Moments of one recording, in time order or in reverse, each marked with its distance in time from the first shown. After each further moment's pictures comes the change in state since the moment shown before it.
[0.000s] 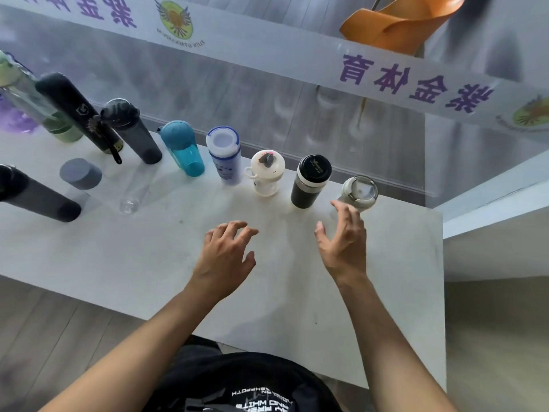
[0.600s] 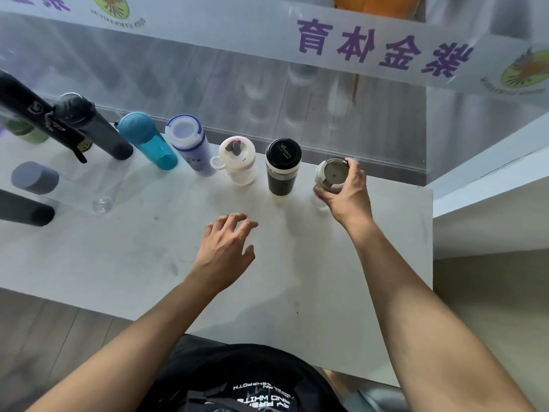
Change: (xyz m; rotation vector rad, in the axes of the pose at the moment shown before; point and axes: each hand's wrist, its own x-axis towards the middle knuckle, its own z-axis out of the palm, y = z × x) left_hand 0.028 0.049 0.026 0.060 -0.128 0.018; right_hand 0.090 0.059 -0.023 0.201 -0.247 0.310
